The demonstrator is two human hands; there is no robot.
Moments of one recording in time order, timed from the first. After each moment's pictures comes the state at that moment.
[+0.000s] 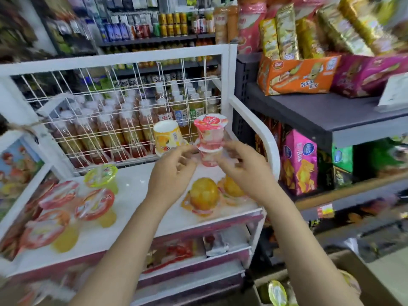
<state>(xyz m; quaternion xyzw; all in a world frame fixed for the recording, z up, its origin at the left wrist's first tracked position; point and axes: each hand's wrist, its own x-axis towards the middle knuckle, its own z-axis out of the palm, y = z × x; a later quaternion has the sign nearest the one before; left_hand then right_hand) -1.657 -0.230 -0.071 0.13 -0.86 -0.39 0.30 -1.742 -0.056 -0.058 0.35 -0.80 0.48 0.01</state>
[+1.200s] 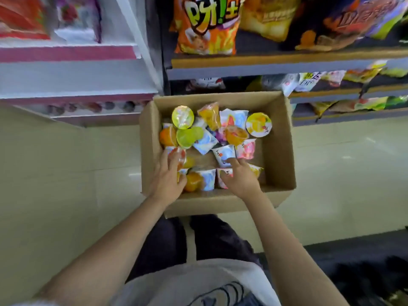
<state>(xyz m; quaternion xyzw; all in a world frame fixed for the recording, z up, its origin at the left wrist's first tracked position) -1.566 0.215 -0.515 0.32 -0.91 -0.25 -0.12 -1.720 0.387 -0.489 0.21 -0.90 0.13 -0.37</state>
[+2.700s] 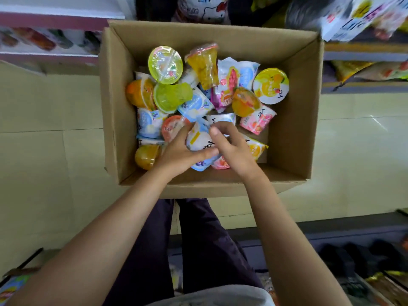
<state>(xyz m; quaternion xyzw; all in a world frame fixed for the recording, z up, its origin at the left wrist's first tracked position) -1.635 0.269 -0.586 0.42 -0.64 -0.62 -0.16 -1.745 0.389 -0.556 0.06 -0.76 0.43 -0.48</state>
